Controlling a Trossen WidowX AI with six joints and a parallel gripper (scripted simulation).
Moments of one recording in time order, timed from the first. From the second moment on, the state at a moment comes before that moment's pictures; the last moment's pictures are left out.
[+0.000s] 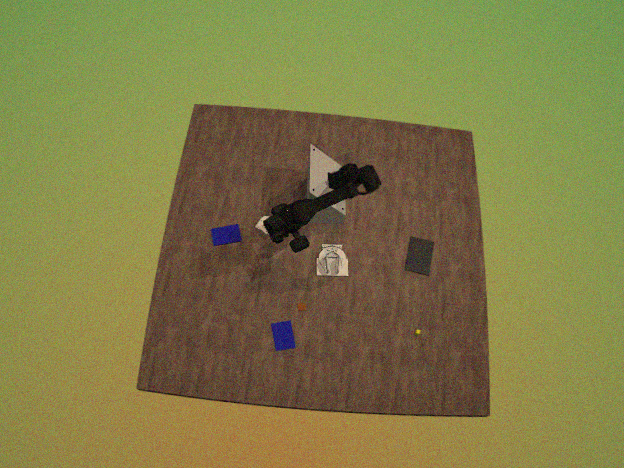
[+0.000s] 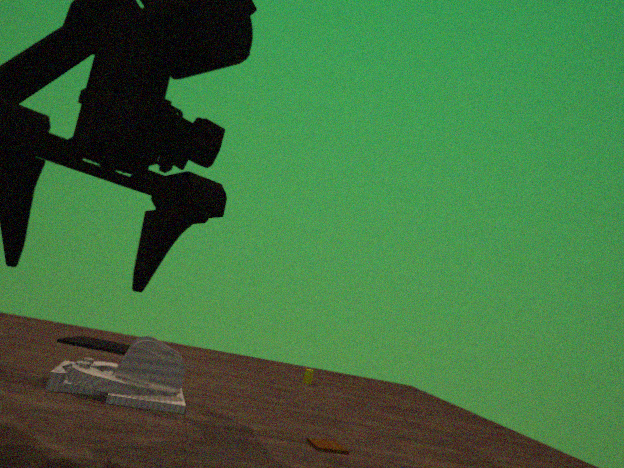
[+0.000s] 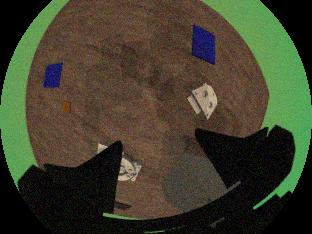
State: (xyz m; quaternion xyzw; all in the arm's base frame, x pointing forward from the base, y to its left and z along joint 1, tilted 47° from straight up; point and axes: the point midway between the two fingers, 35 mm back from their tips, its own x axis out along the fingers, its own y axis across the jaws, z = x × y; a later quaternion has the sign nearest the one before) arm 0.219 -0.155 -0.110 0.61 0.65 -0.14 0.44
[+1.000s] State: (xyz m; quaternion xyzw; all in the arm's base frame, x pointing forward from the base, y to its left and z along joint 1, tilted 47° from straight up) arm 0.144 -0.192 -0.159 0.73 0.56 -0.36 0.17
